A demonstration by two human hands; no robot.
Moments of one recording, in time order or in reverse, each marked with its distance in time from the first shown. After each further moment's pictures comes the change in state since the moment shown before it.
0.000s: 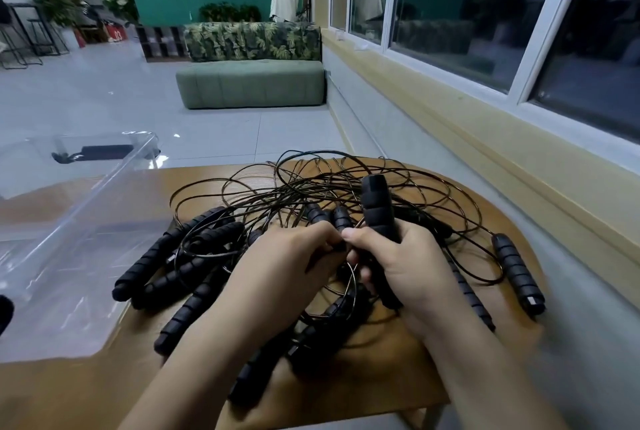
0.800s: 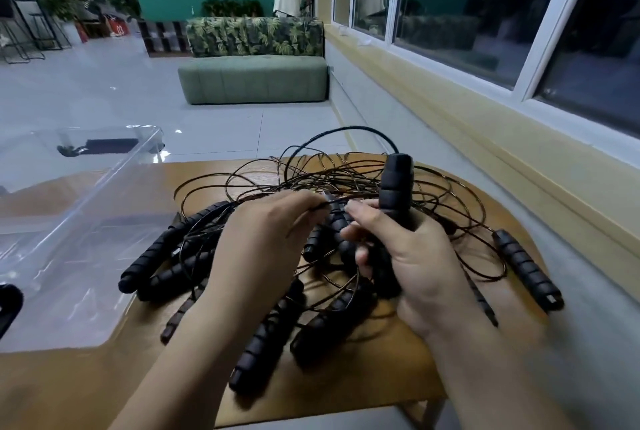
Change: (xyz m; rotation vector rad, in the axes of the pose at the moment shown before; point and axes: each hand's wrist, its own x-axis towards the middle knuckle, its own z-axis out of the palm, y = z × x) left_hand 0.007 -0.007 -0.015 0.047 0.288 -0.033; right_hand -0.011 -0.010 0.011 0.296 -0.014 -0.024
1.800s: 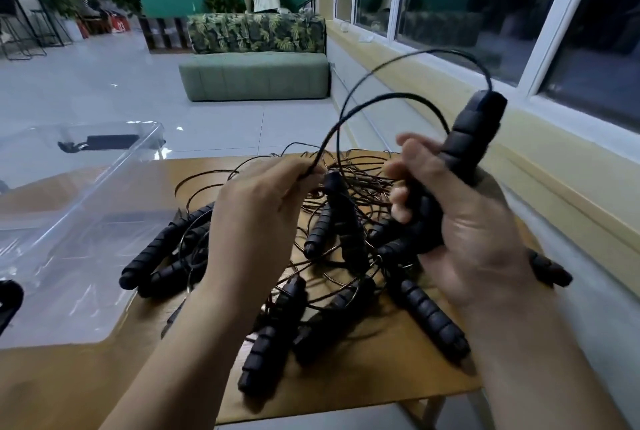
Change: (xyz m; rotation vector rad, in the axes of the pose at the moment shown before) left_hand 0.015 0.006 -0.006 -0.014 0.207 0.018; right_hand 0.002 -0.041 -0.011 0.193 -0.079 -0.235
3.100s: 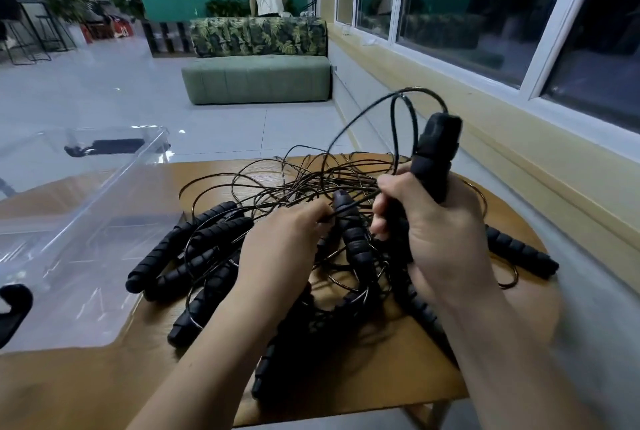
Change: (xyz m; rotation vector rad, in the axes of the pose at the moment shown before) left_hand -0.024 -0.015 0.030 0.238 -0.305 -0.116; right_hand 0.004 0.025 0.010 -0.235 0.093 -0.065
